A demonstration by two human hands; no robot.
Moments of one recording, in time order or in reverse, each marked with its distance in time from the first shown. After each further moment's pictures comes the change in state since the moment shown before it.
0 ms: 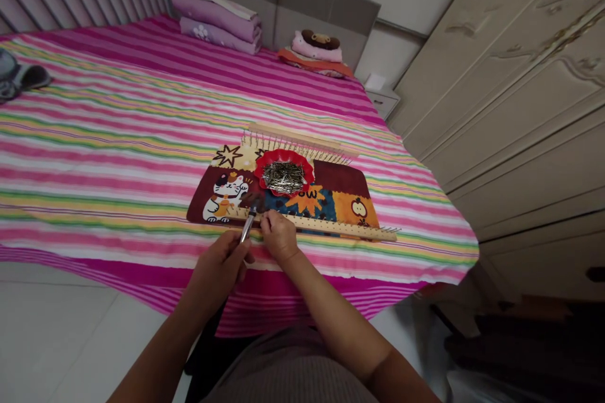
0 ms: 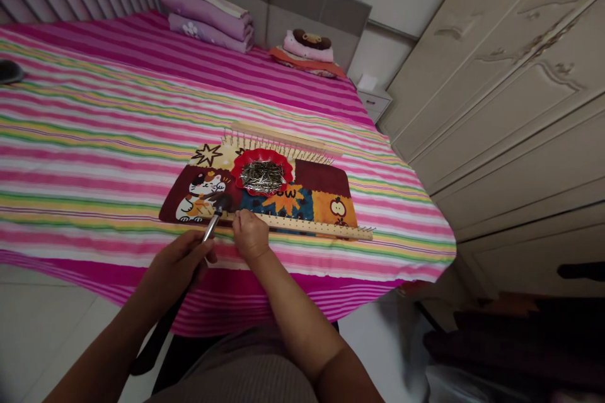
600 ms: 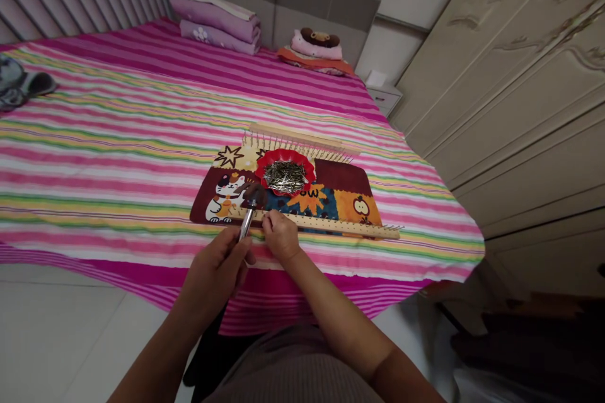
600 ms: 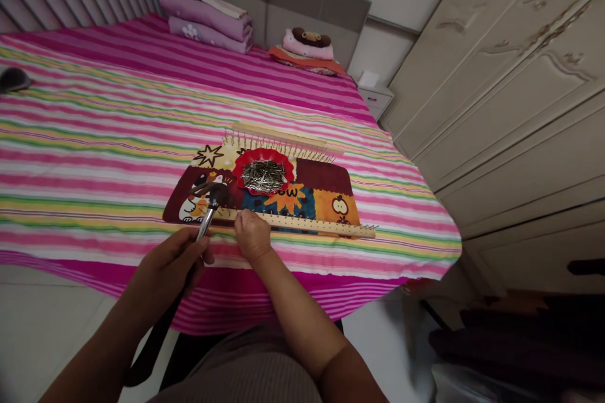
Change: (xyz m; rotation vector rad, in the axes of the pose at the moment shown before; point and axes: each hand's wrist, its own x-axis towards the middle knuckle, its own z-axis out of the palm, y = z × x) left_hand -0.009 0.011 -0.006 0.024 0.005 0.022; right_hand -0.003 0.002 0.004 0.010 0.034 -0.041
